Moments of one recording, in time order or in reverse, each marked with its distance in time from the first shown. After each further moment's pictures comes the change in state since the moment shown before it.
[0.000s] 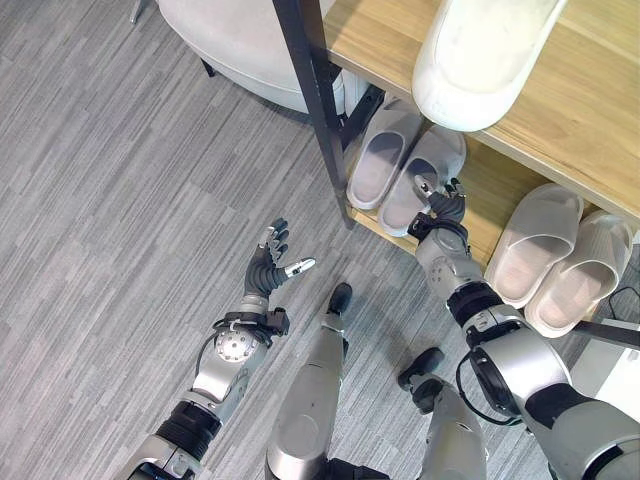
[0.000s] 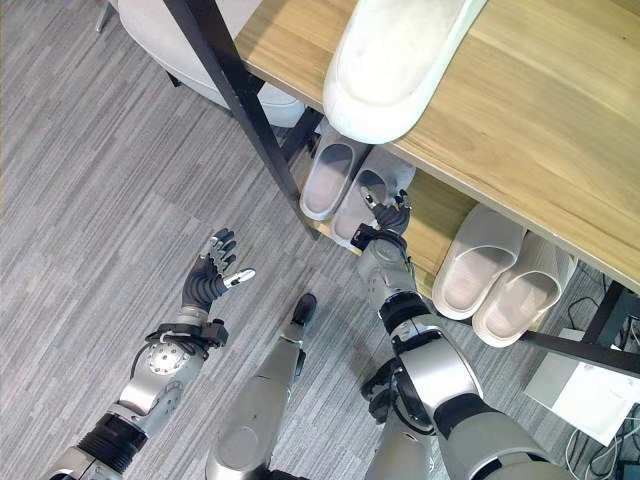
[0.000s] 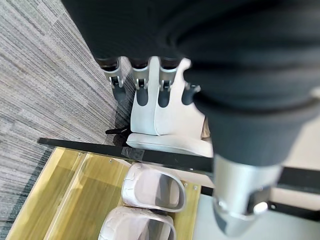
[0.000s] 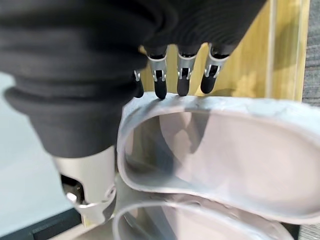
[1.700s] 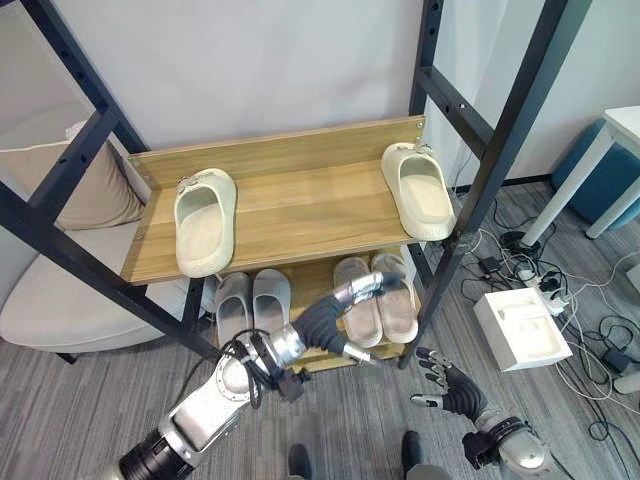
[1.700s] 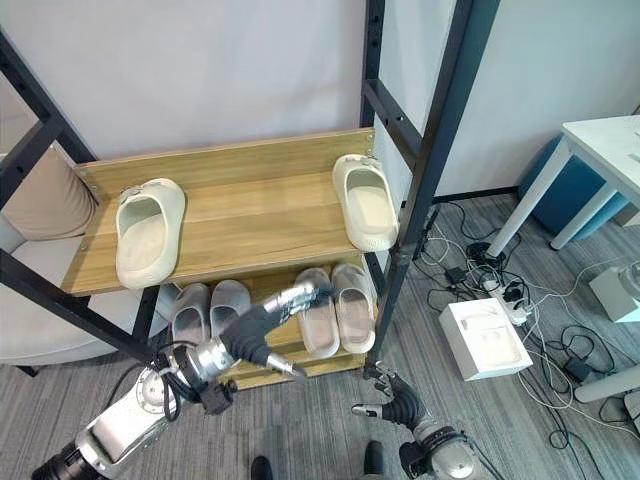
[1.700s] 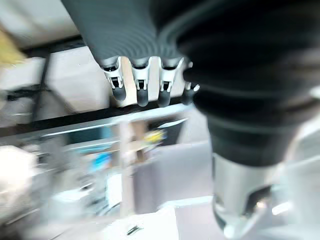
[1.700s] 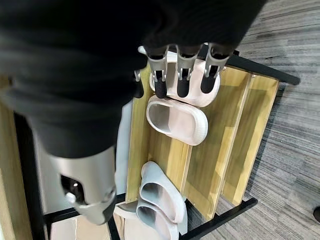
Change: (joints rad) left arm 0.068 0.110 -0.091 -0.522 0.064 0.080 -0.469; right arm 1.210 -0.312 0.136 -0.832 -0.507 0.068 0.642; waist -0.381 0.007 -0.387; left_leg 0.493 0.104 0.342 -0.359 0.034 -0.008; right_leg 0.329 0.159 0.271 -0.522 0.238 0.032
